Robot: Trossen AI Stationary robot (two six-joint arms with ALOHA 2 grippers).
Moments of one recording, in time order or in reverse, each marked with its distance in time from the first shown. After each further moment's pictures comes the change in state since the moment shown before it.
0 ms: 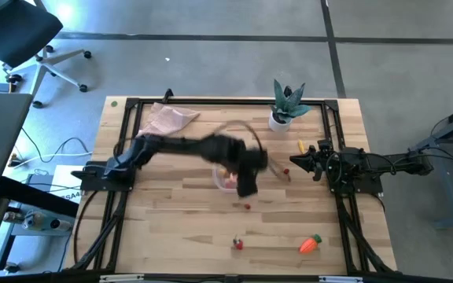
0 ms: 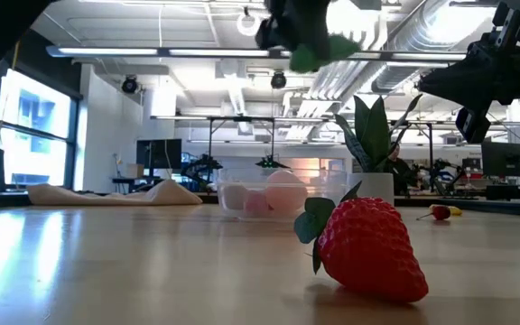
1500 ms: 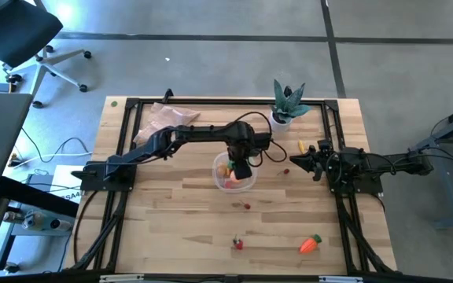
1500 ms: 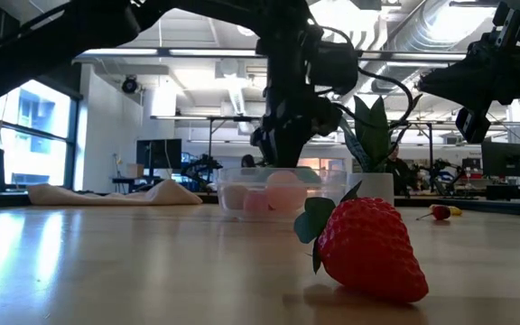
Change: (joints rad) left arm 0.226 0.275 -0.005 -0.135 0.188 0.174; right arm 0.000 0.000 0.000 0.000 0.000 0.000
